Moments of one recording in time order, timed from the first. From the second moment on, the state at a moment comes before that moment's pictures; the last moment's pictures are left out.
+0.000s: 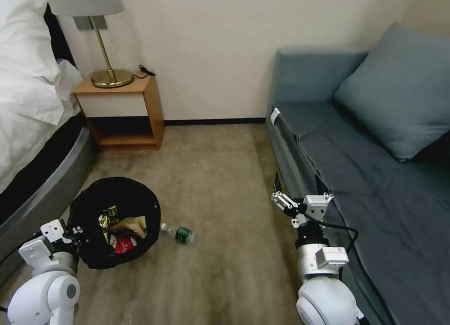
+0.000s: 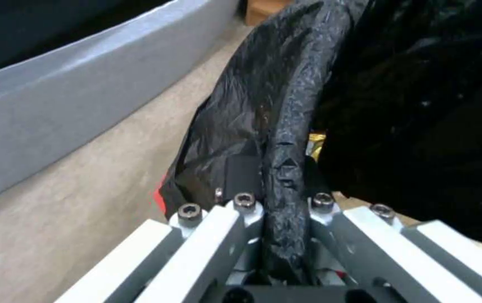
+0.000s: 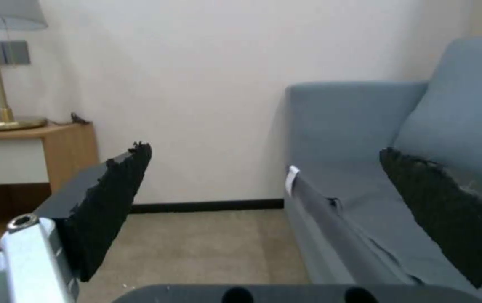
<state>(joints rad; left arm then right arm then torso) 1.45 -1.44 -0.95 -2.12 -0.48 0.63 -0.30 -1.43 1.19 0.16 2.20 0.11 0.03 0.50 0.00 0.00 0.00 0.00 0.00</state>
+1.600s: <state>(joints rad) 1.49 -1.47 -1.00 -2.19 -0.48 0.63 -0.30 -0.23 1.35 -1.37 1.08 0.96 0.11 0.05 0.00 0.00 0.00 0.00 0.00</state>
